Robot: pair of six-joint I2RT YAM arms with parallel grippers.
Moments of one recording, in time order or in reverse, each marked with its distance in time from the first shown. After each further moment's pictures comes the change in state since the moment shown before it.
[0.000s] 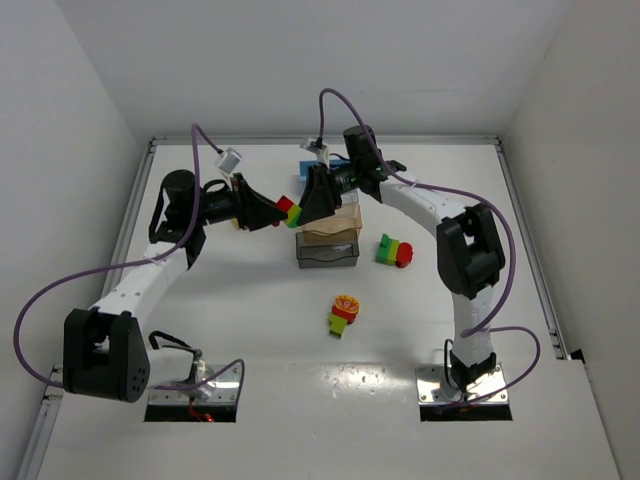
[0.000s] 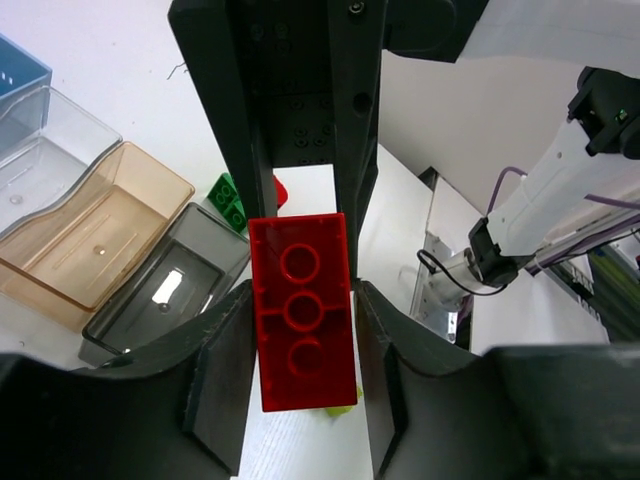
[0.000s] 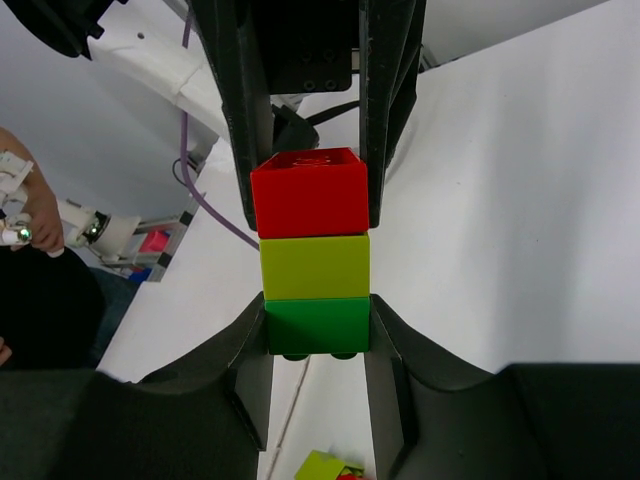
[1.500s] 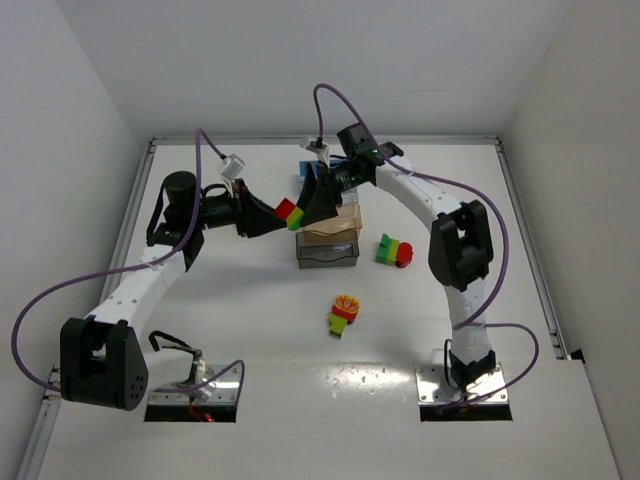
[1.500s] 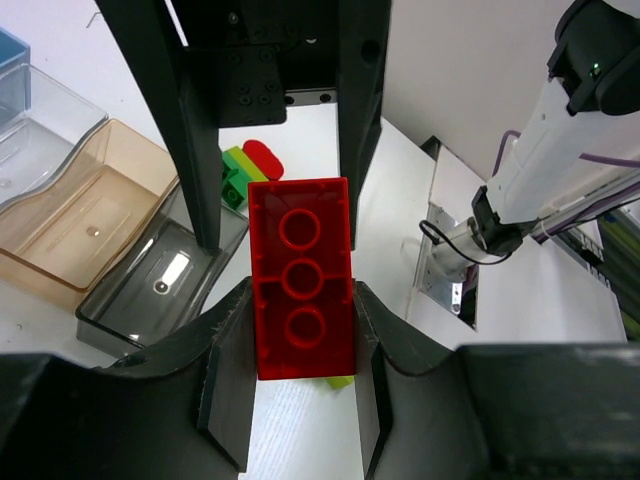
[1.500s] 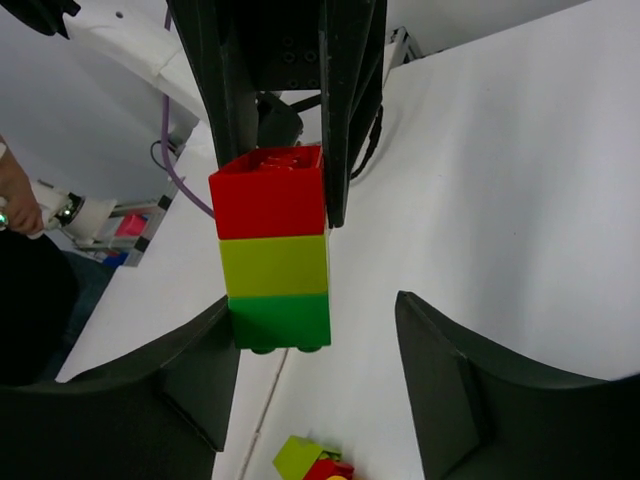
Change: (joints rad) left arm -0.002 -0.037 0.005 -0.135 0.034 0.122; right arm -0.010 0.102 0.267 -0.633 0.018 -0.515
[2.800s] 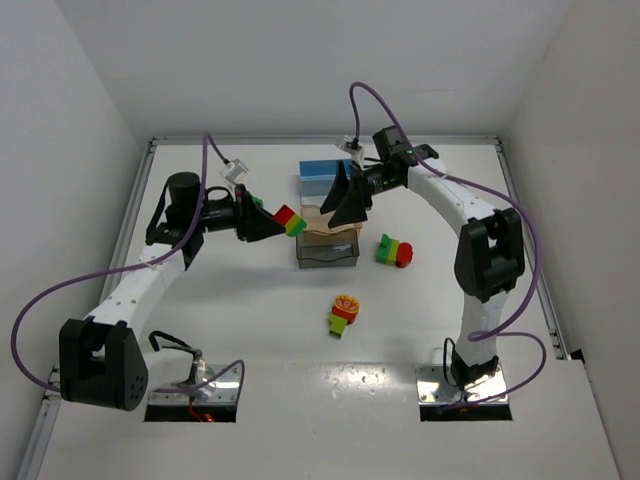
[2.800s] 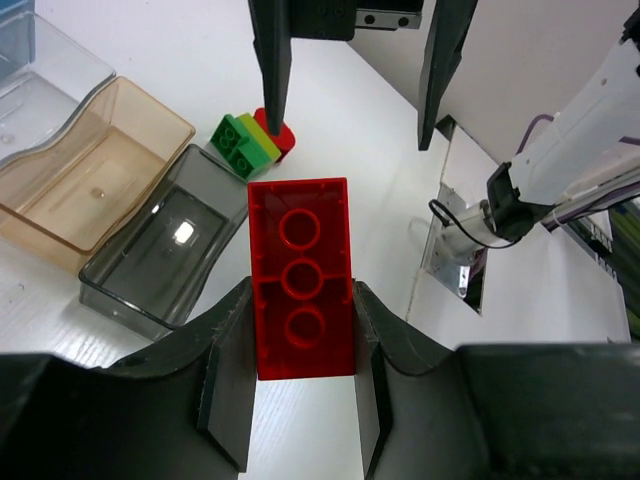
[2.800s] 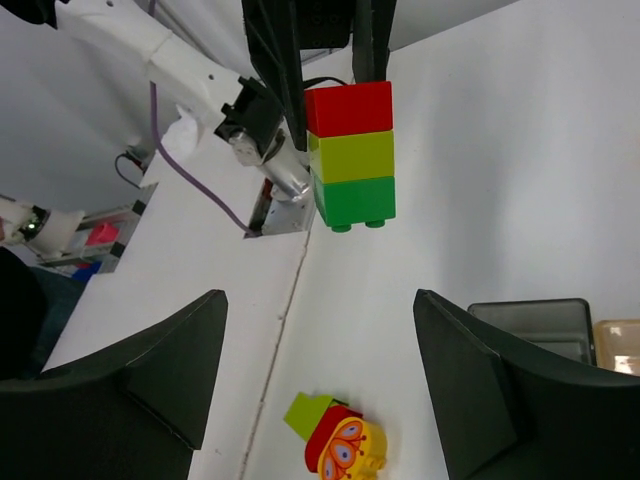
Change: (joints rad) left arm 0.000 -0.002 0.020 -0.180 -0.027 0.111; right arm -0.122 -0.186 -0.222 -0.047 0.016 -0.130
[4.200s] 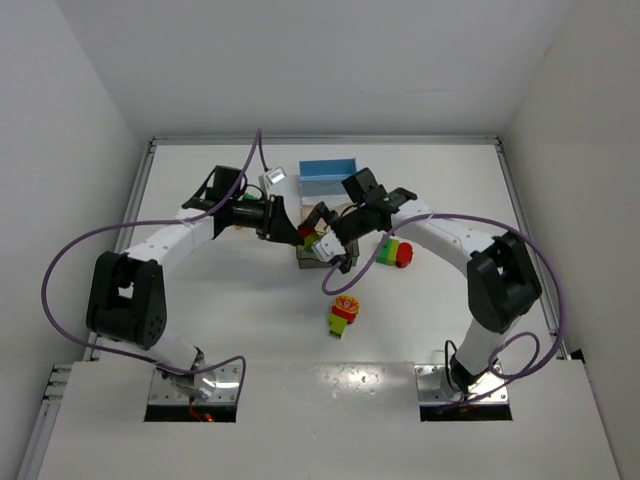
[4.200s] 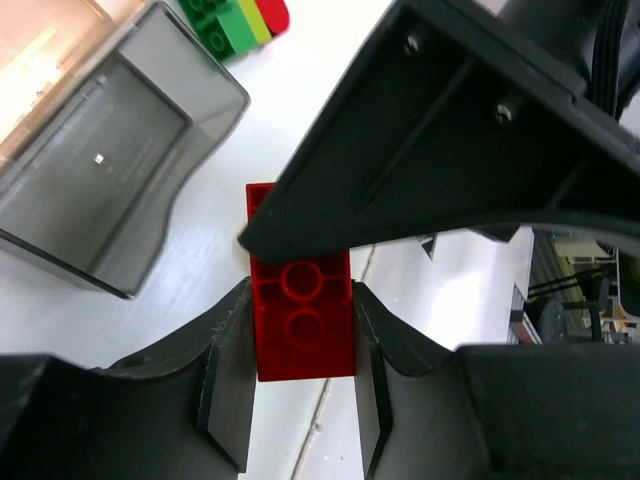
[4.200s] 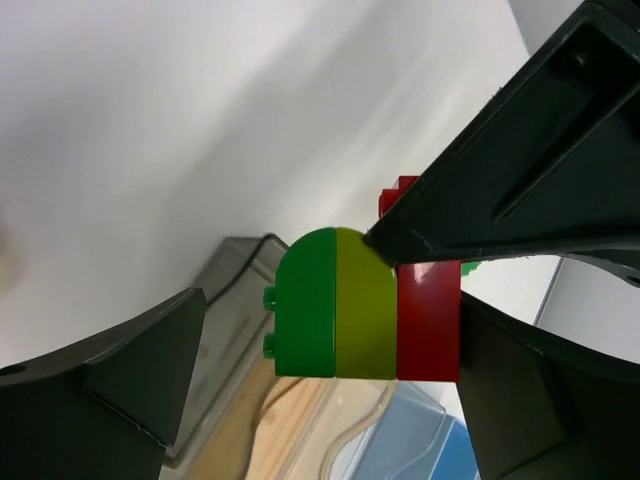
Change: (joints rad) left arm -0.125 0.350 0.225 -0.339 -0.031 0.085; right arm 0.249 -0.204 -0.352 0.223 0.607 -1.202
